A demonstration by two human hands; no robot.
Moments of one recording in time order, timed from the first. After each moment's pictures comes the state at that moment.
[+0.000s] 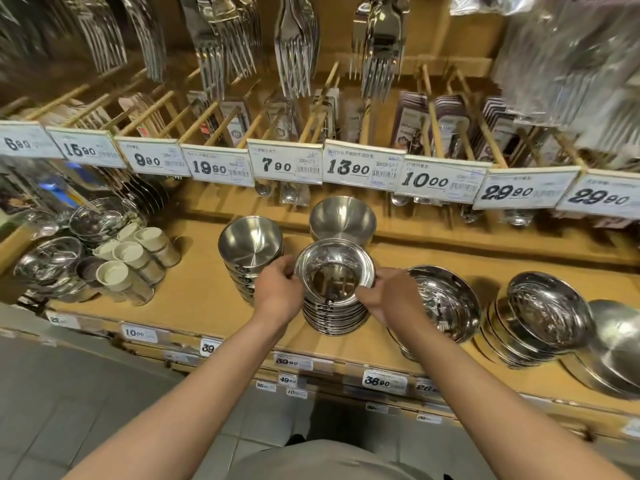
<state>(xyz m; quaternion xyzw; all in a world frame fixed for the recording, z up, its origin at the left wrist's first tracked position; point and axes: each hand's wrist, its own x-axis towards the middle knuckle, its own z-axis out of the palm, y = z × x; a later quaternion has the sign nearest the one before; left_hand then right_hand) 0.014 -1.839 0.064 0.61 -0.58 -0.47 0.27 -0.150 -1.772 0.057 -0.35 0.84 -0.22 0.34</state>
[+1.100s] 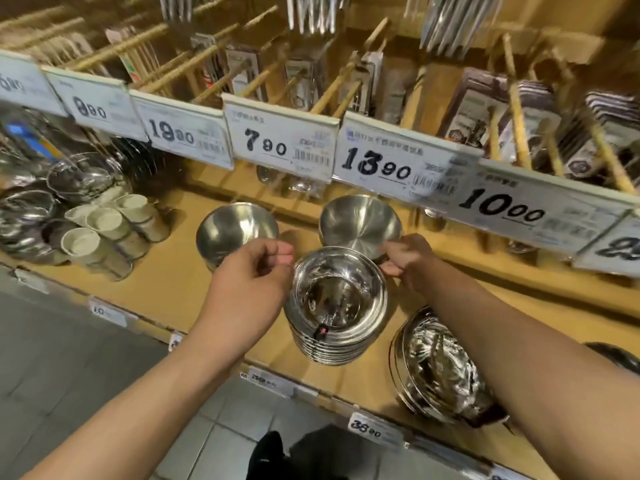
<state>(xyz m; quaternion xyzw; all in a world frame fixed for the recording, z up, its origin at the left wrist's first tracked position) 0.017 -1.843 0.094 0.59 -0.53 -0.50 0.35 -0.240 -1.904 -0.008 -0.26 0.78 -0.33 0.47</state>
